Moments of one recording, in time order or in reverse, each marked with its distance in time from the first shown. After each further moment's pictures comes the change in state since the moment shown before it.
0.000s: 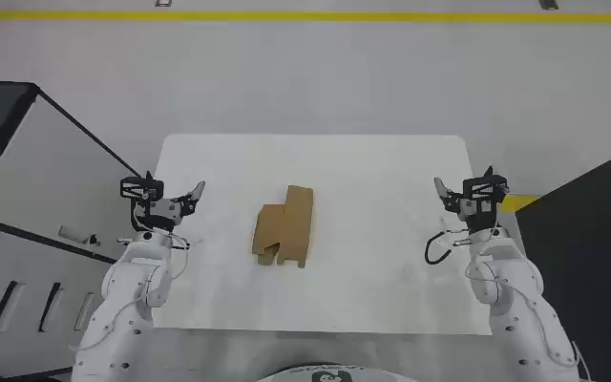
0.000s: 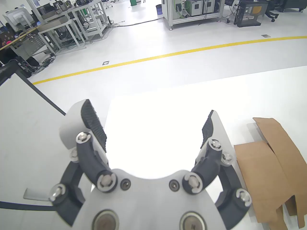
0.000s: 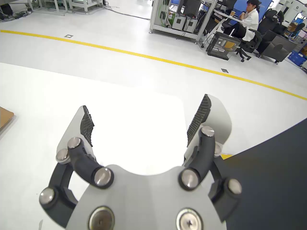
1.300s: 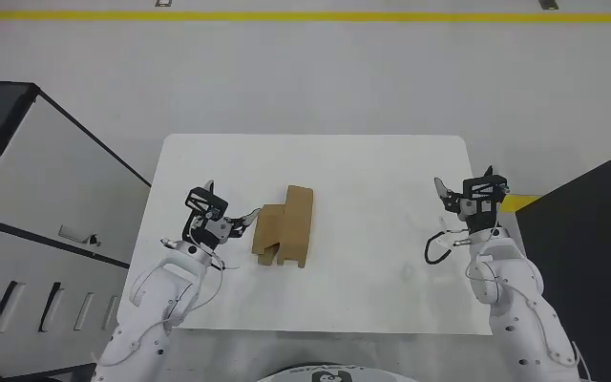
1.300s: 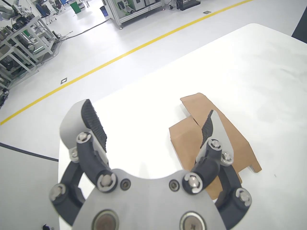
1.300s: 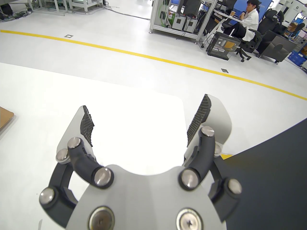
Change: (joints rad) left arm 0.052 0.000 0.149 -0.157 0.160 -0.178 -0.091; right arm 0.000 0.000 0.000 0.000 0.000 0.000 0.000
